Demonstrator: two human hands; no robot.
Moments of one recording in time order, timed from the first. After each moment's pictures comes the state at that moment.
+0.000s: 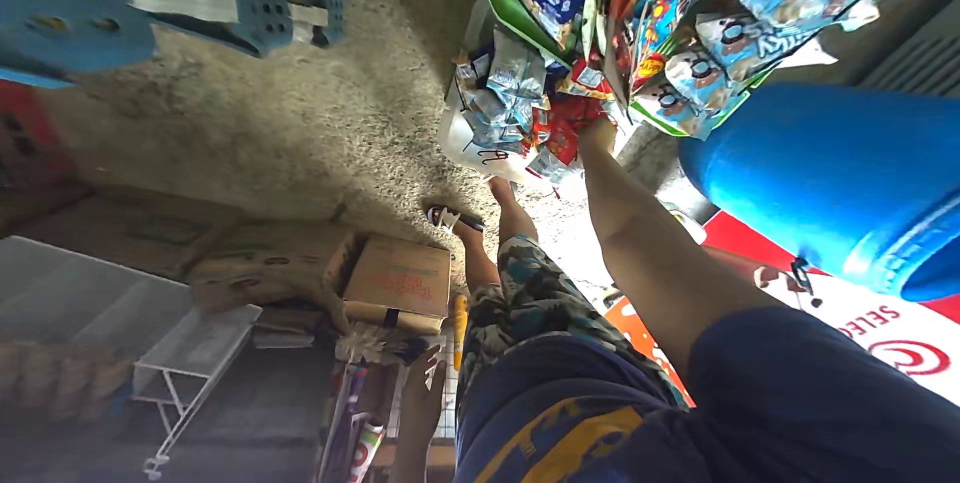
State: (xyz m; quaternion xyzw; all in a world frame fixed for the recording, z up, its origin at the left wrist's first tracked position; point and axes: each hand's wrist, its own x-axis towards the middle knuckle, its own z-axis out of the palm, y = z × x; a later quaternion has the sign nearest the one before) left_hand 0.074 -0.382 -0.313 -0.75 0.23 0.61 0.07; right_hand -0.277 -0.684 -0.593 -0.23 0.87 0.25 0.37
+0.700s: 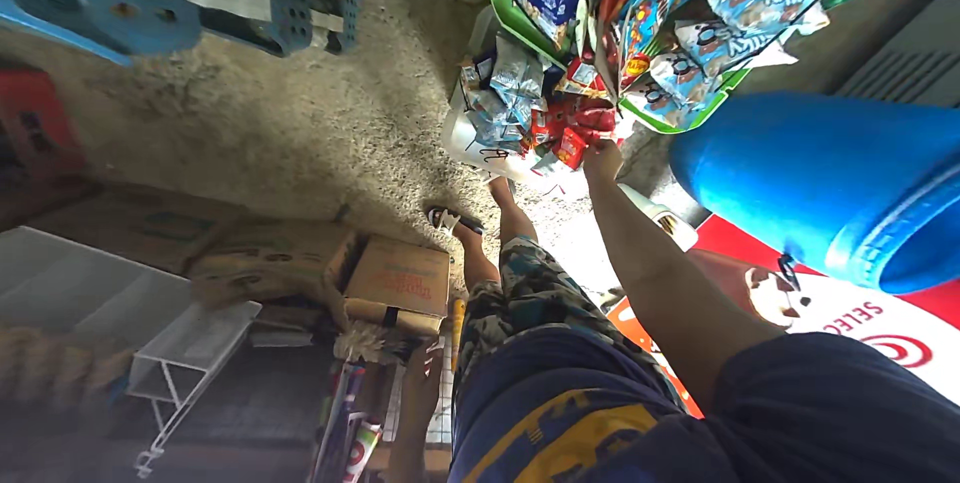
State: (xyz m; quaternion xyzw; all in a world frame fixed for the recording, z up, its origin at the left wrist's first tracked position) left_hand 0.082 -0.369 -0.312 -0.75 0.19 0.63 0.04; right_hand -0.294 -0.631 -0.548 -0.29 0.88 0.08 0.37
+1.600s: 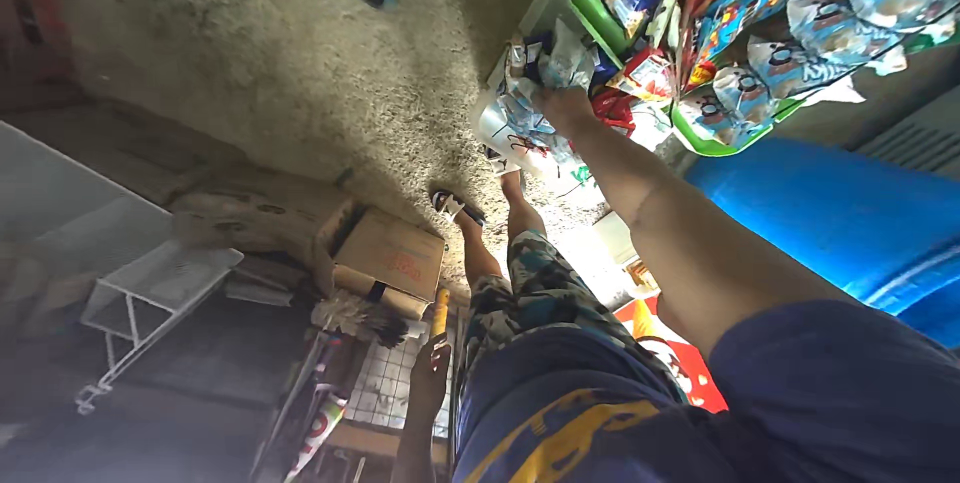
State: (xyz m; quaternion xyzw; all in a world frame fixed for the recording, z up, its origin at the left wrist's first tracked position) left_hand 0.048 -0.316 -0.316 -0.77 0.08 0.63 0.02; right_hand -0.172 -0.730 -0.575 -0.77 0.41 0.36 0.32
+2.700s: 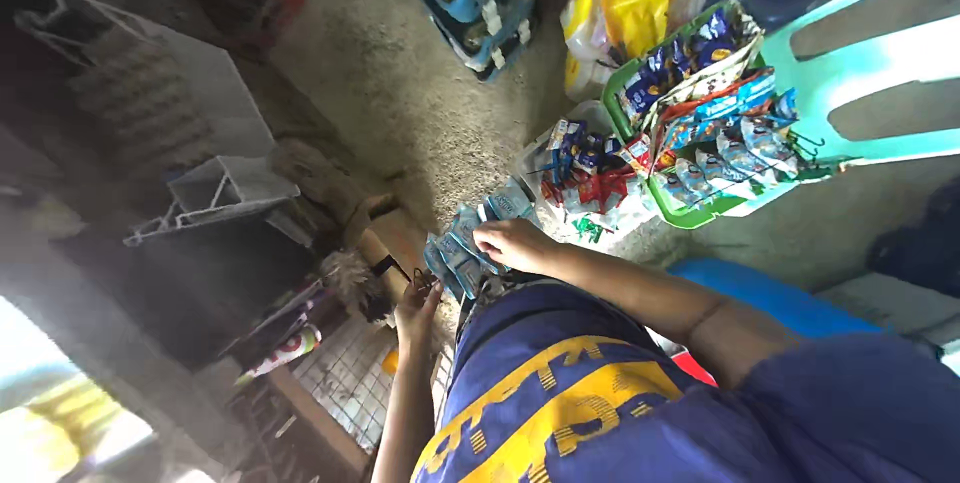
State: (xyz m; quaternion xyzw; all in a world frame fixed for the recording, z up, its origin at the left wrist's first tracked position) left_hand 0.021 -0.333 -0.220 -0.82 -0.01 0.37 -0.44; right_hand -0.076 -0.568 -0.244 -0.83 0.10 0.10 0.55
